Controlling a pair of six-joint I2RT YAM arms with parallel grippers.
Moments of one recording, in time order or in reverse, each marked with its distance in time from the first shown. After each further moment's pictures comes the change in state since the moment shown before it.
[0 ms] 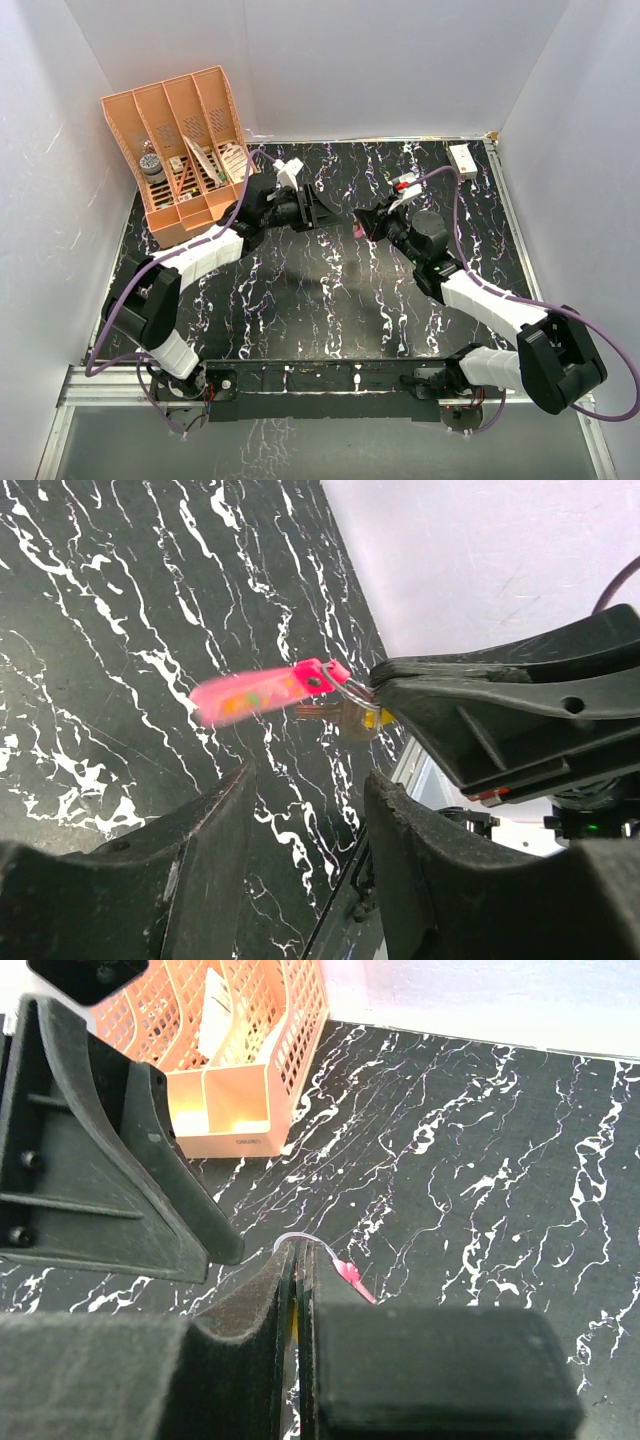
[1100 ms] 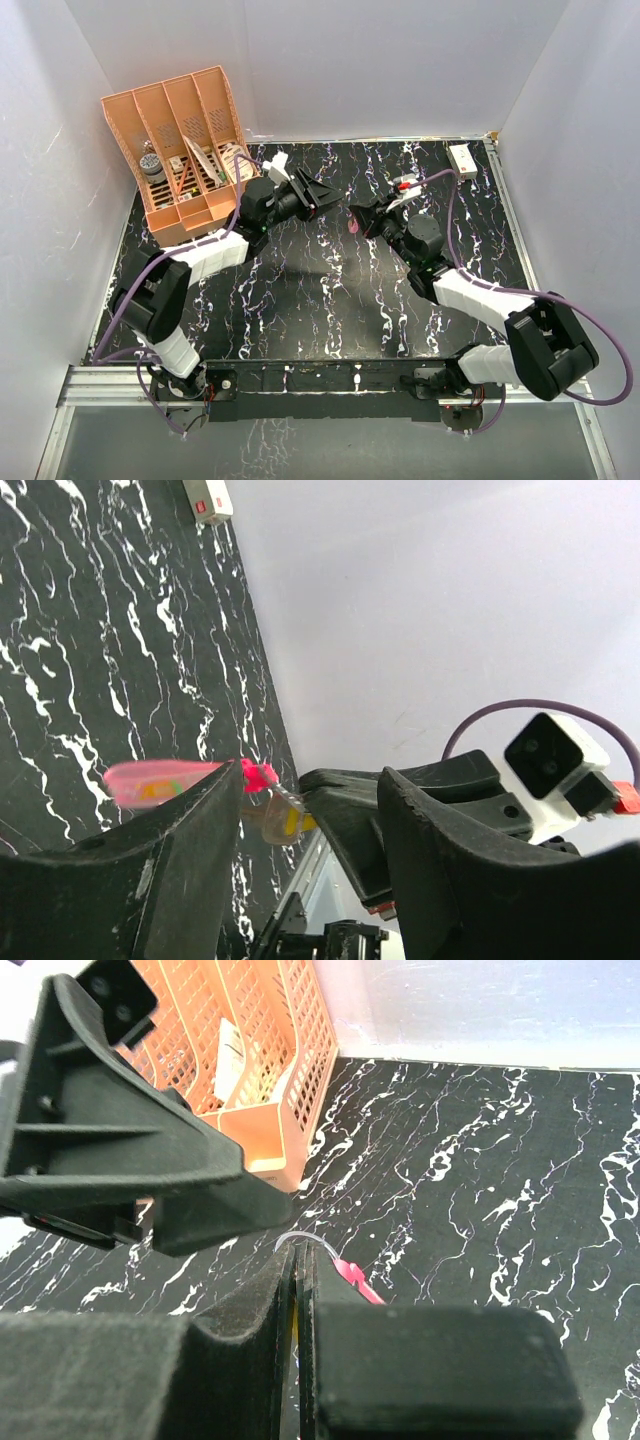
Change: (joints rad) left arm -0.016 0.033 -0.048 0.315 -0.198 -0.365; right arm 0.026 0.066 -0.023 0.168 0.056 0.098
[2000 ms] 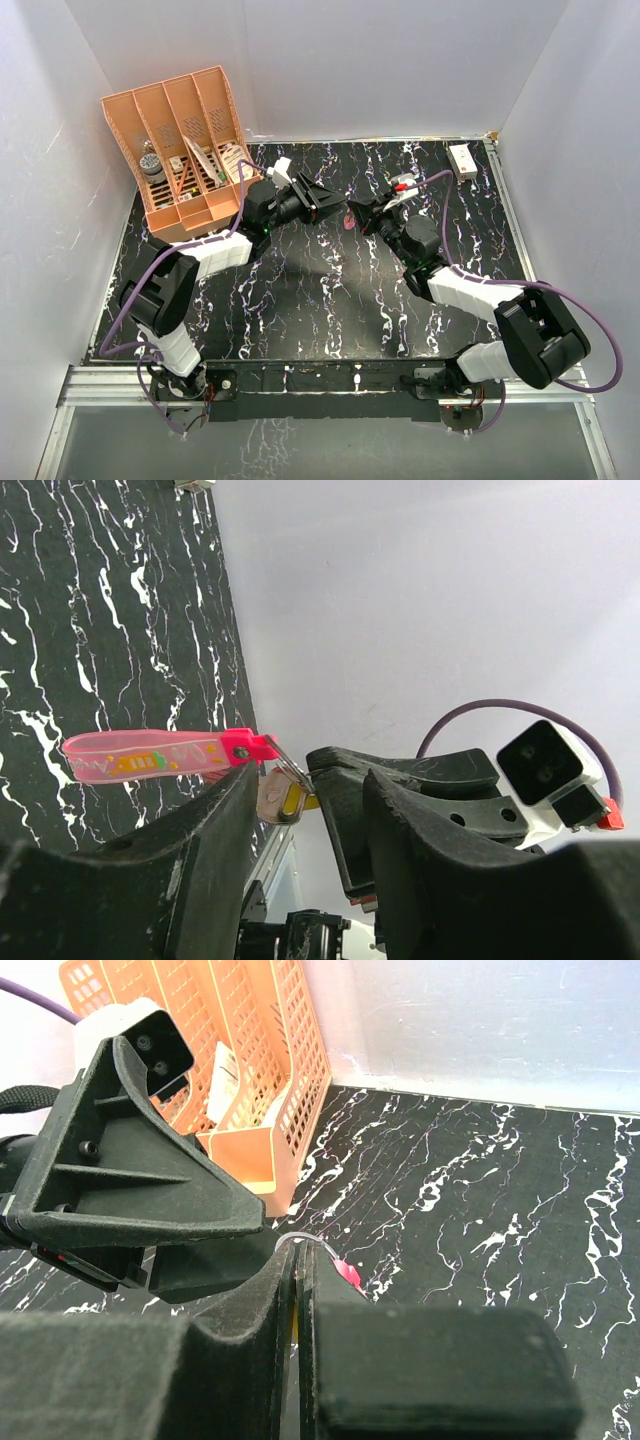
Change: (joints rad) left arm 0.000 0.072 -0.014 0.090 0.052 -0.142; right arm 0.007 0.071 -0.002 0.141 0.022 -0.054
